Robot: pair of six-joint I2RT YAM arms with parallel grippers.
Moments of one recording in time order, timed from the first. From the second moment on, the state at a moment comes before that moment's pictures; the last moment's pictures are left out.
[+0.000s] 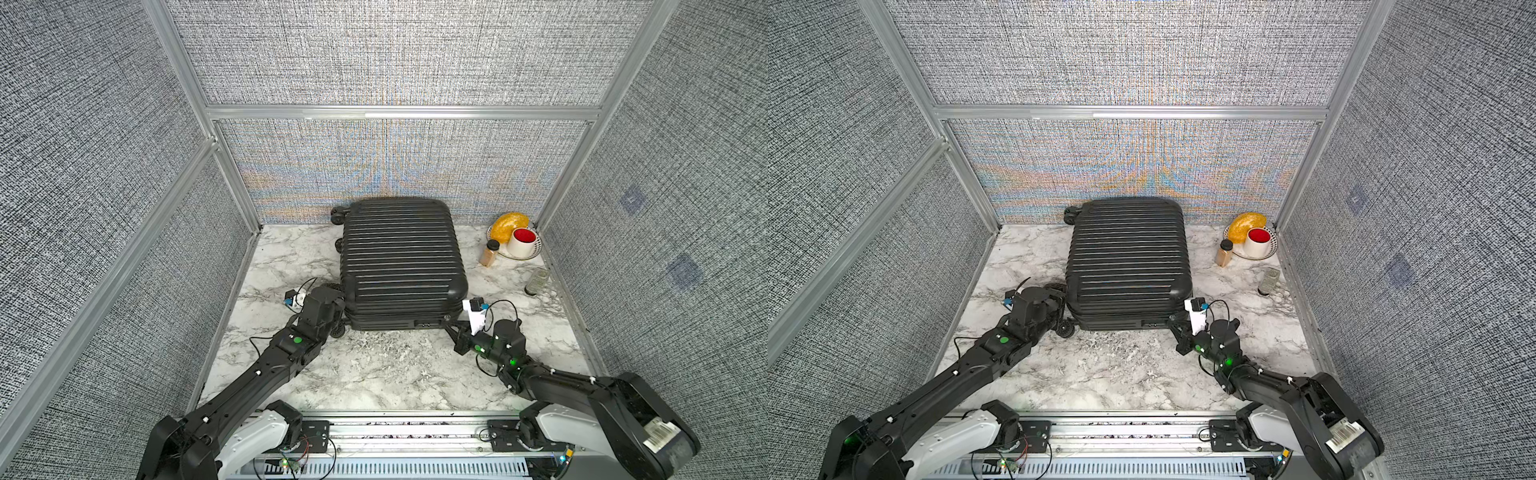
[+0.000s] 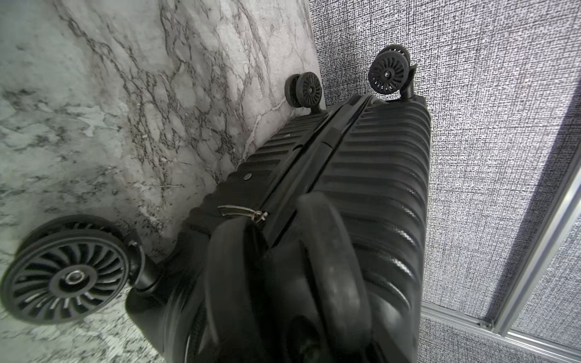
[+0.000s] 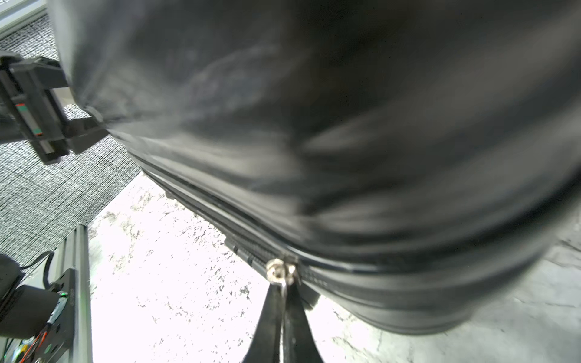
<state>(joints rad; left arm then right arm) -0.55 0.99 0.61 -0.14 -0.31 -1.57 0.45 1.18 0.15 0.76 -0.34 0.38</state>
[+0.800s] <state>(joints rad) -0.48 0.86 0.56 -0.22 -0.21 -1.47 0.23 1.25 0.26 0.63 -0.42 0.31</state>
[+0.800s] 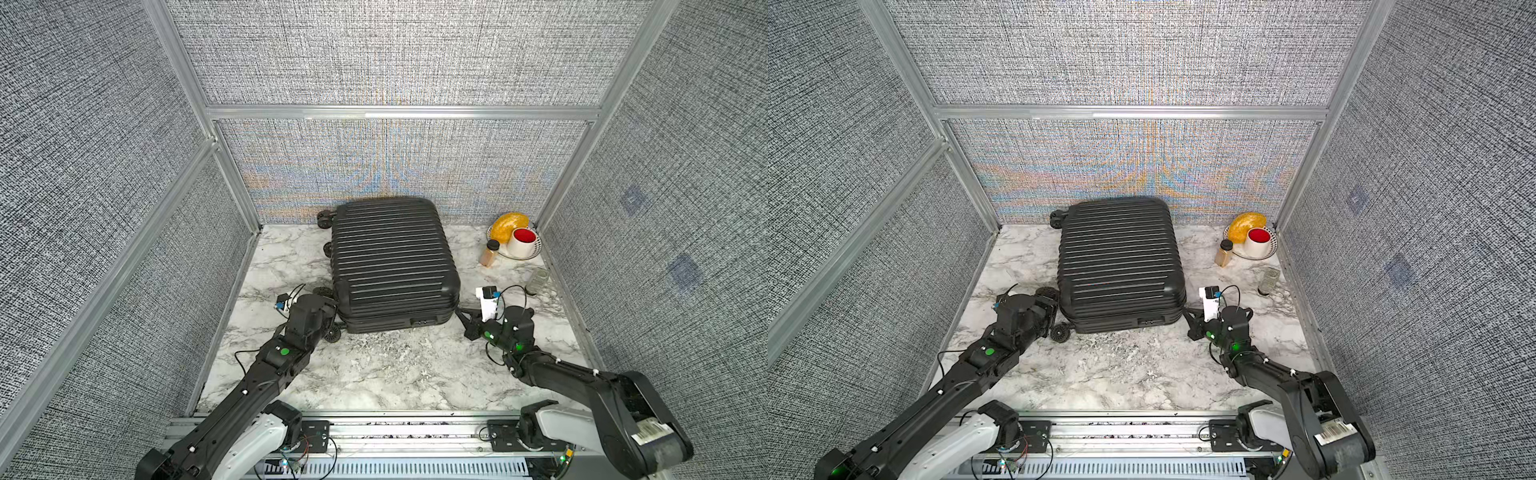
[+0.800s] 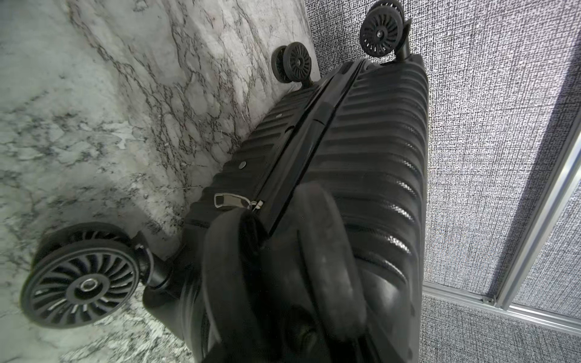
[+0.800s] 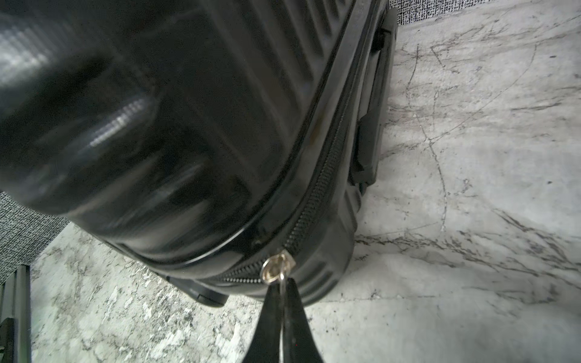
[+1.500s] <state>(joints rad) -0.22 1.00 0.68 -0.26 0.02 -1.26 0.32 1.22 0.23 0.63 -0.49 0.29</state>
